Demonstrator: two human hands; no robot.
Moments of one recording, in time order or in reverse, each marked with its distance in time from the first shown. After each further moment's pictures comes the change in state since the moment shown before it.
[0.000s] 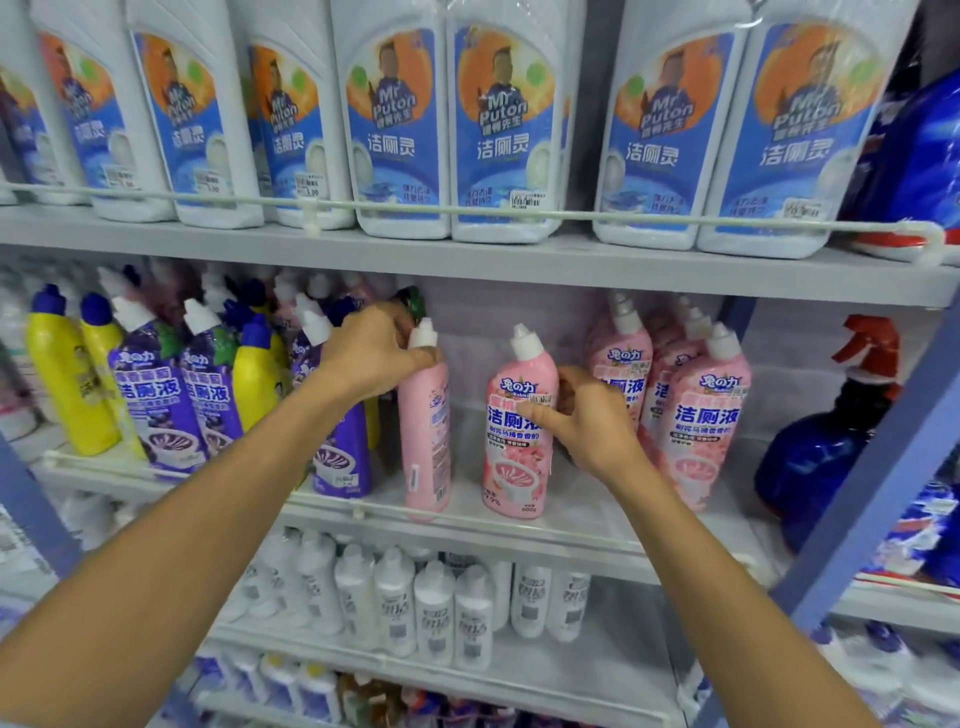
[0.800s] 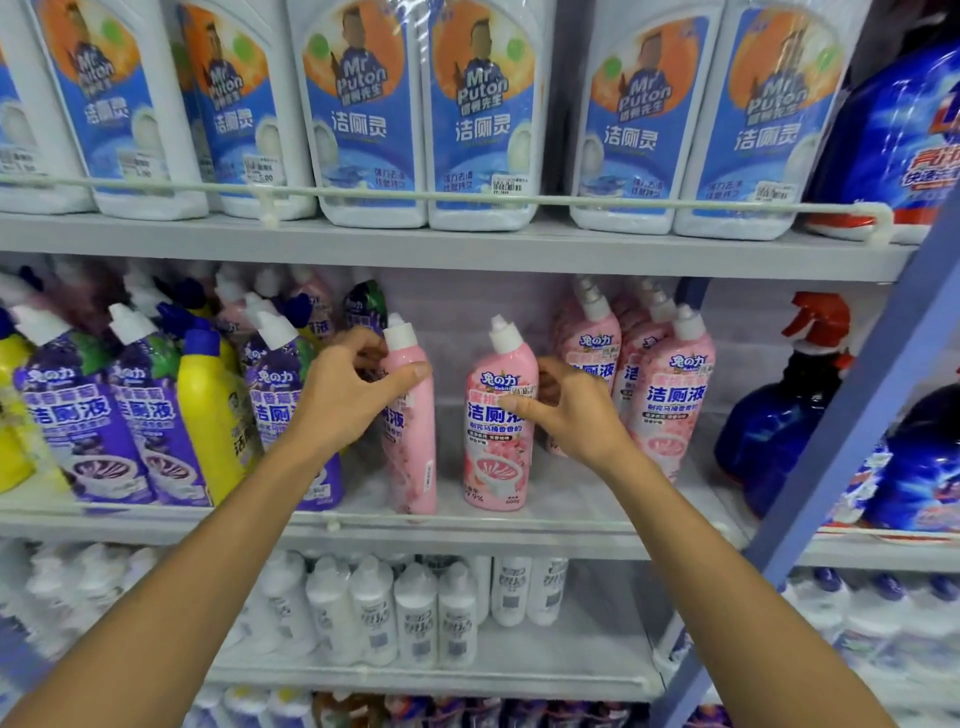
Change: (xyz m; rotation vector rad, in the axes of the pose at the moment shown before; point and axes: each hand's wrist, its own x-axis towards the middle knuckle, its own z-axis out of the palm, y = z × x) left_hand -0.017 -0.035 0.037 -0.444 0.035 0.150; right_hand -0.006 -0.003 -0.004 0.094 -0.009 0.004
